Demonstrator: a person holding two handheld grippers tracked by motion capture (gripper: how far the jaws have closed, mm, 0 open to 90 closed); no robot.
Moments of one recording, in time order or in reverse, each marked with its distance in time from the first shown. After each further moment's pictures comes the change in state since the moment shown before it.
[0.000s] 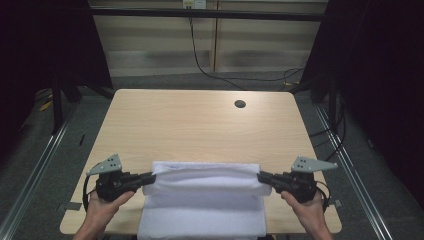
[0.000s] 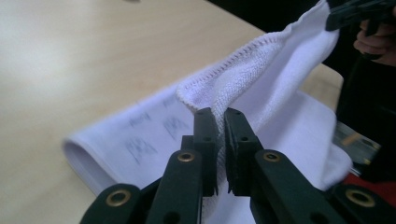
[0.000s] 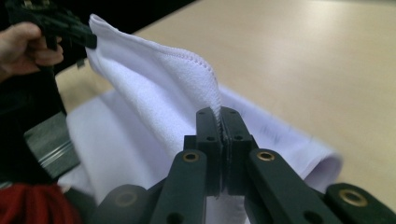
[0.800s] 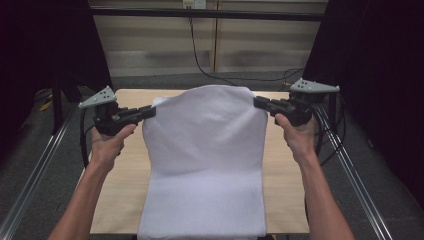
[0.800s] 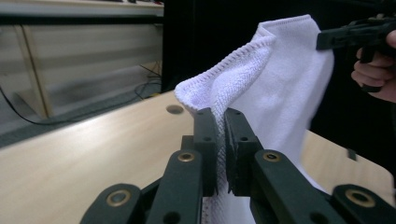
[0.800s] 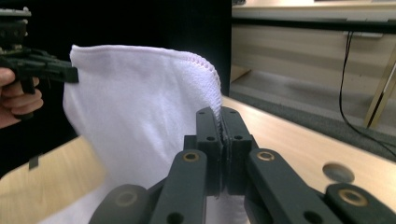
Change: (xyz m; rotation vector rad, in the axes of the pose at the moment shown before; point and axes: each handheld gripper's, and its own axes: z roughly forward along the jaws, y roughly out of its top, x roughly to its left) left arm 0.039 0.144 -0.006 -0.249 0.106 0.085; right arm -0.053 0.161 0.021 -0.206 -0.080 -0.066
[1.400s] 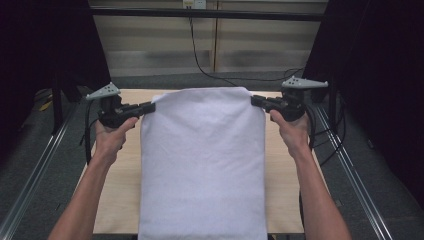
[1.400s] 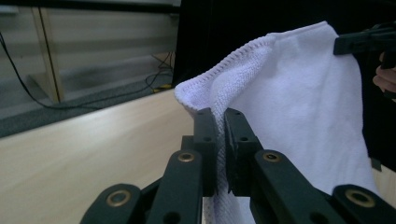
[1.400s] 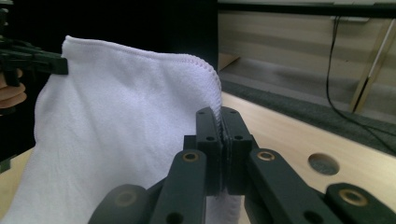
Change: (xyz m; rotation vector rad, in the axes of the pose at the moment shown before) left arm 0.031 0.018 0.020 0.014 0.054 -0.039; right arm -0.019 0.005 0.025 0.050 -0.054 0.013
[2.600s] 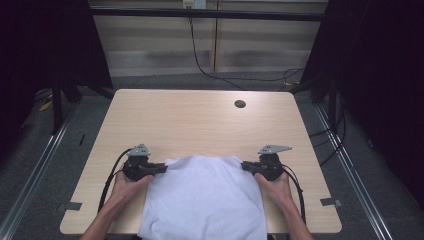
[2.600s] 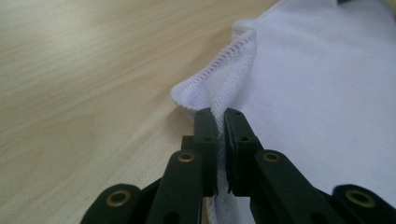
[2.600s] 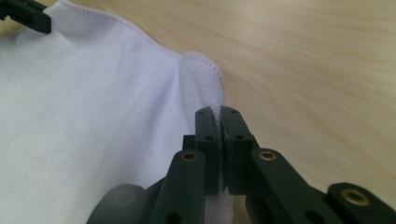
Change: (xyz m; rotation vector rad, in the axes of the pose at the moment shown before) left arm -0.009 -0.178 0.031 0.379 -0.067 -0.011; right arm 0.016 -0.197 0.034 0.320 0.013 0.080
